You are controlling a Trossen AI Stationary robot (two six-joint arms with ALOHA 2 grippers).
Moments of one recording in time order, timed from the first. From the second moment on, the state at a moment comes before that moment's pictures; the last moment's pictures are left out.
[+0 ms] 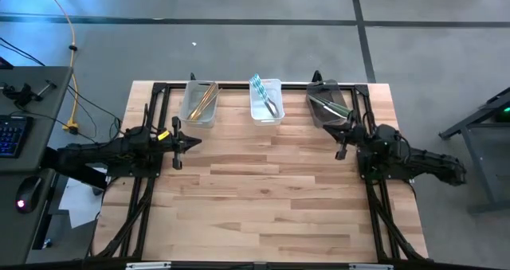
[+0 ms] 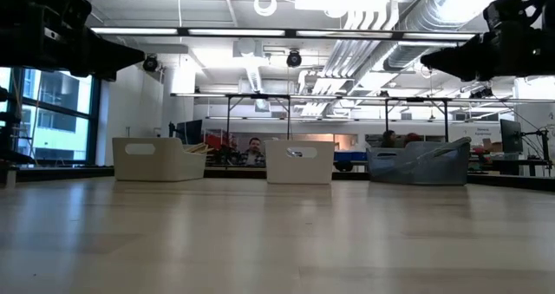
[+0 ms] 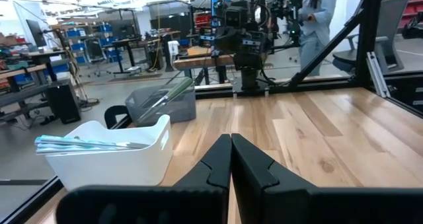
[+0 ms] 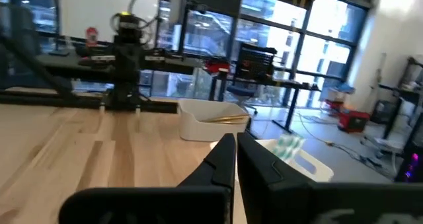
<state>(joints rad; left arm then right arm) 0.09 0.00 0.01 0.01 -0.03 0.13 -0.26 0.00 0.01 0.11 0.05 -0.19</state>
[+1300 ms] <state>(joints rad) 0.09 0.00 0.01 0.01 -0.03 0.09 -0.43 0.01 0.01 0.02 0.03 -0.05</state>
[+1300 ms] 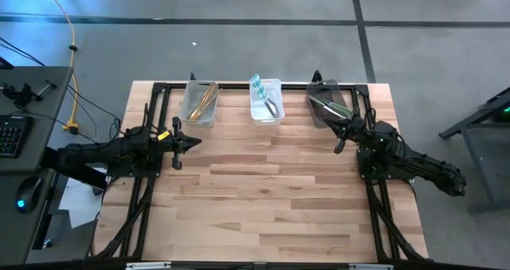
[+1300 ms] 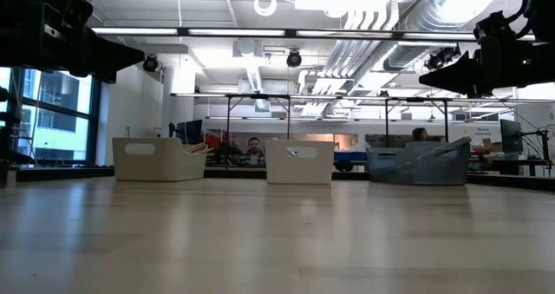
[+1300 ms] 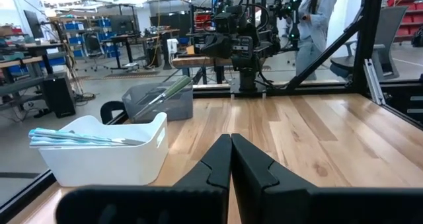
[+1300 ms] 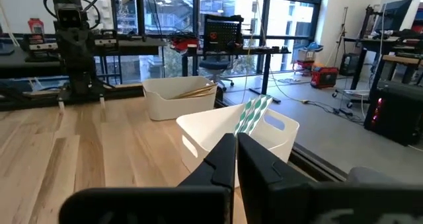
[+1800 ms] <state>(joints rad) 0.09 0.00 0.01 0.01 -0.03 0.06 -0.43 0.01 0.01 0.02 0.03 -0.05</state>
